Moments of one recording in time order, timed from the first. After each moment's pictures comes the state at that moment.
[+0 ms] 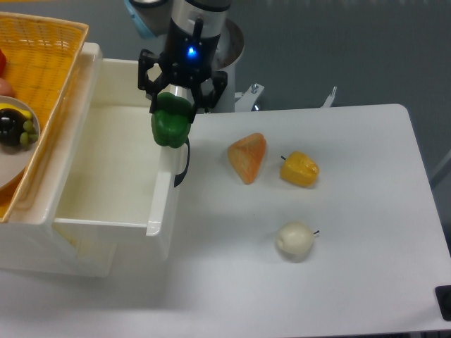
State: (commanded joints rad) arm 2.40 -1.50 -1.57 -1.51 1.16 0.44
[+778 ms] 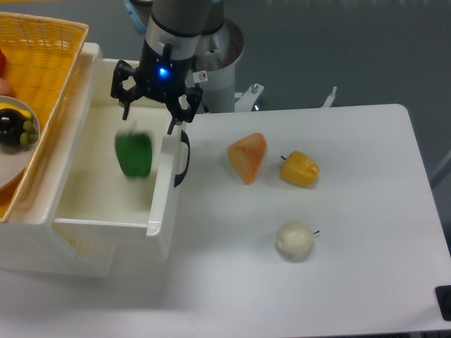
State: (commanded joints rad) arm 2.33 -1.55 -1.57 -1.51 1.16 0.45
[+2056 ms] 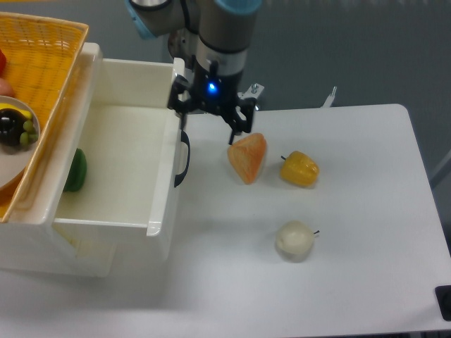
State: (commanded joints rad) arm 2.48 -1.64 -1.59 -1.46 1.44 0.82
